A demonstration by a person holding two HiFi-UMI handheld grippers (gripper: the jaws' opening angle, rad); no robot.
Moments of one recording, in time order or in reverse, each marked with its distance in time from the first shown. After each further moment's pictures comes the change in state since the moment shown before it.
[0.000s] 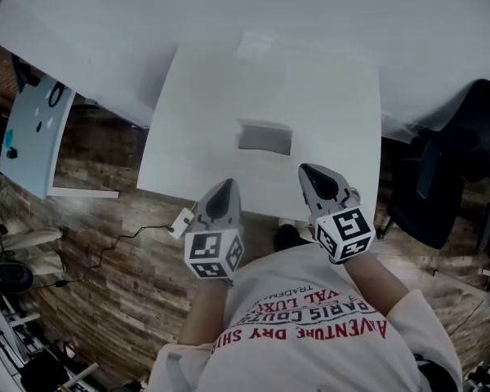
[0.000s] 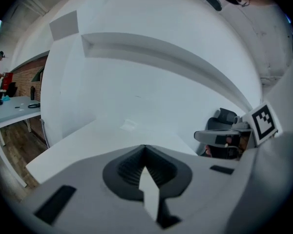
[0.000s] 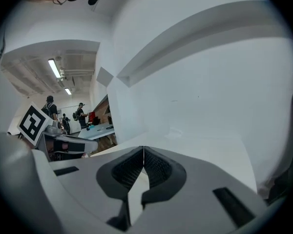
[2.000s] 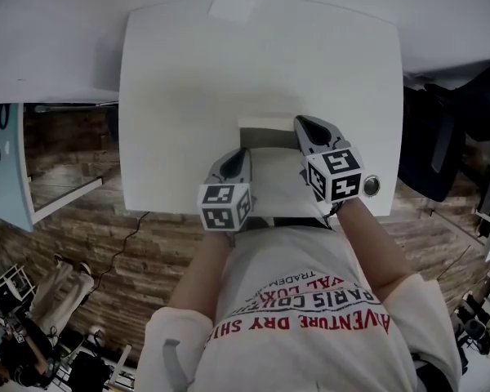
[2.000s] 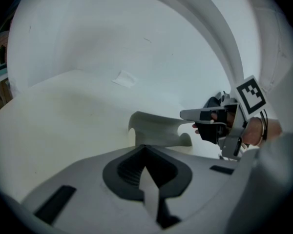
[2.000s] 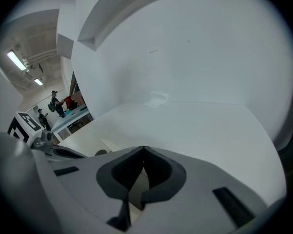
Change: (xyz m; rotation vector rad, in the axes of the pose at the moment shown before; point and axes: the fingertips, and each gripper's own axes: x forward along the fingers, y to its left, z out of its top) left arm 0.174 0.063 -0.112 -0.088 0.421 -0.228; right arm 0.175 -0.088 -0.094 0.150 0.338 -0.182
